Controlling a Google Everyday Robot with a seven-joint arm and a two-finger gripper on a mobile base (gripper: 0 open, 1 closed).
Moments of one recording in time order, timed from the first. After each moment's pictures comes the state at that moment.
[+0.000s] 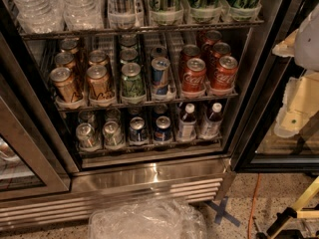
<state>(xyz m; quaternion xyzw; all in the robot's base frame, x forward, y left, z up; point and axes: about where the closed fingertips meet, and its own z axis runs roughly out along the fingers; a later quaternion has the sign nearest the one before) 0.438 -0.217 0.976 -0.60 0.78 -0.03 0.16</state>
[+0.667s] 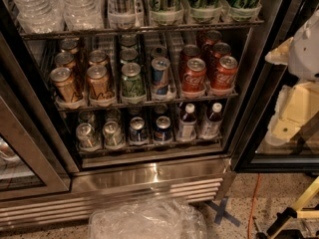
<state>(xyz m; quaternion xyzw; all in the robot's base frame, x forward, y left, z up) 0.432 -0.200 0.967 -0.61 0.78 -0.01 0.18</state>
